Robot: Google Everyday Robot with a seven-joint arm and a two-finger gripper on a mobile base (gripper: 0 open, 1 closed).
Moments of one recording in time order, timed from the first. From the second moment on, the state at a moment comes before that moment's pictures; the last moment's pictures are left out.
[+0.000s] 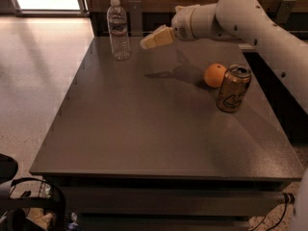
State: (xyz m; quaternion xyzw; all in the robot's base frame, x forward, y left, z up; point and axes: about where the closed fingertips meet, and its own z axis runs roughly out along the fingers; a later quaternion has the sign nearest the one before) arm 0.774 -0.029 0.940 -0.42 0.70 0.17 0.55
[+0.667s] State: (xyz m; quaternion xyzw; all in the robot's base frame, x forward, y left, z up) arm 0.775 -0.010 0.937 -0.42 0.70 0.19 0.55
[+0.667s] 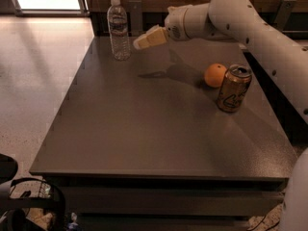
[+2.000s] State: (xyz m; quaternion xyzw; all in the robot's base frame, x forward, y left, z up) arm 0.796 0.043 0.932 -0.43 0.68 0.24 0.54
